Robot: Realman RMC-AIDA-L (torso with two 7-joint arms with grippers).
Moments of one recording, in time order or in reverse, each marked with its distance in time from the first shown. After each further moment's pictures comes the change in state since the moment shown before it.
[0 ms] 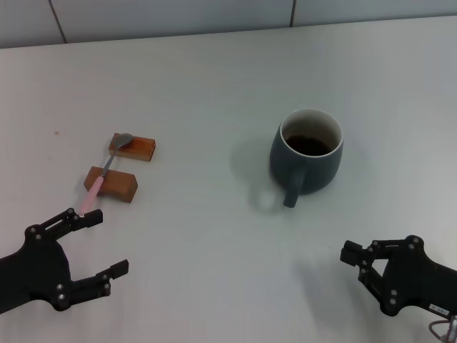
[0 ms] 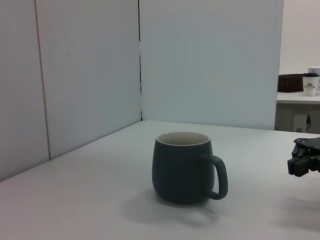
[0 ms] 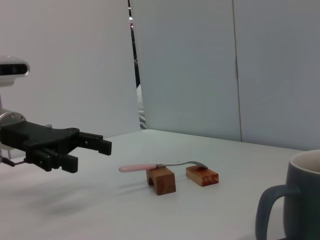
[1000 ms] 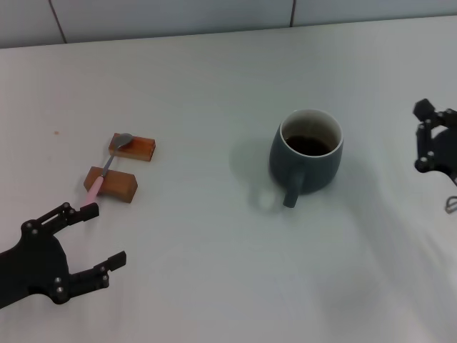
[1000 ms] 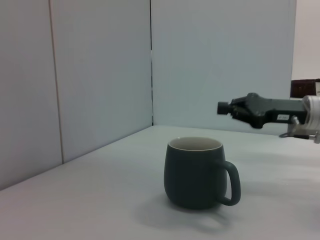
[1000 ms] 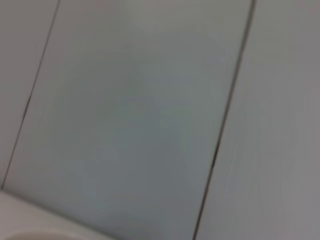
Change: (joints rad) left arm -0.002 -0.005 -0.027 -0.009 -0.008 -0.006 0.003; right arm 0.103 0.006 0.313 0.192 0.366 0.199 -0.513
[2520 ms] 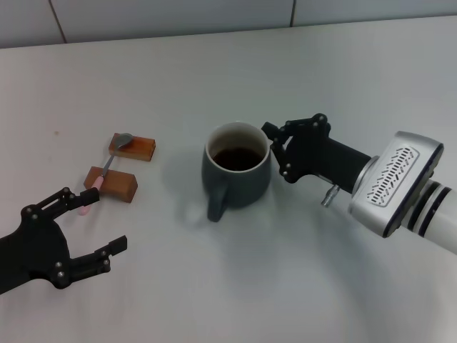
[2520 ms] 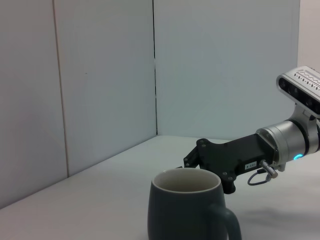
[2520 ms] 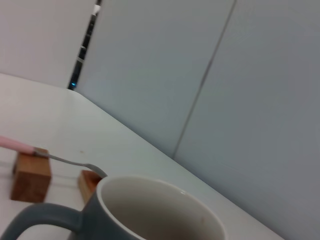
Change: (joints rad) left arm -0.030 -0.001 -0.029 -0.002 -0.001 0.006 -0.003; right arm 0.301 0.001 -0.276 0.159 -0.032 0.359 -0.056
